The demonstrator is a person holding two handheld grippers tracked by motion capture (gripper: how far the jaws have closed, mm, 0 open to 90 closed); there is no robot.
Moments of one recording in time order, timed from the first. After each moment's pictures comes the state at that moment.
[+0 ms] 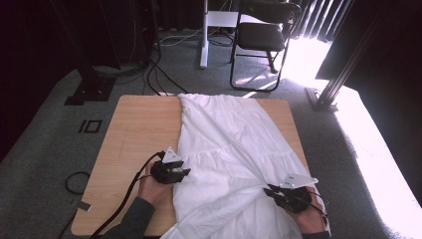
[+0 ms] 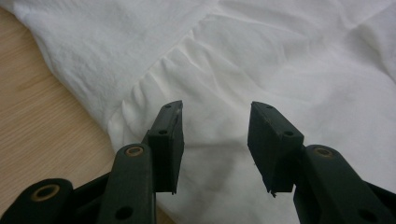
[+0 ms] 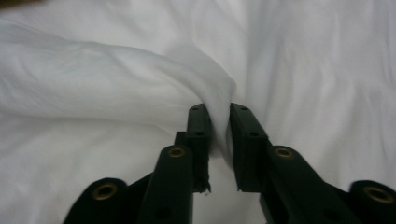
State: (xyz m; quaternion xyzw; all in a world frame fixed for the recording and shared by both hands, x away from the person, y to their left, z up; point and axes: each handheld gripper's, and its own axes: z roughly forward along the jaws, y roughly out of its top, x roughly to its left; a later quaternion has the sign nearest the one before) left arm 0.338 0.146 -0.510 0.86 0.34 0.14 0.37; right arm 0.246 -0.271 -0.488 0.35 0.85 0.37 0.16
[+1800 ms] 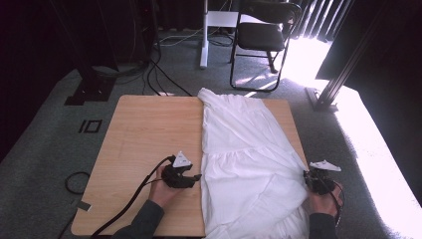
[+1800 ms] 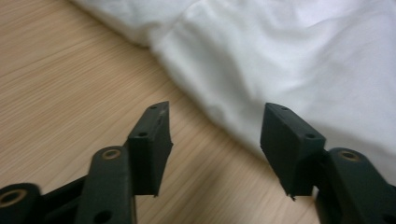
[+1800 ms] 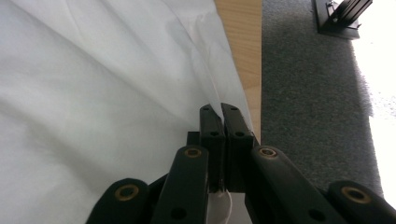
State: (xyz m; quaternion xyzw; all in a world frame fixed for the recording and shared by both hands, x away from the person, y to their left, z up) left arm 0.333 0.107 -0.525 0.85 0.33 0.11 0.39; right arm 0.310 -0.361 -0.544 0.60 0.71 0.25 0.28
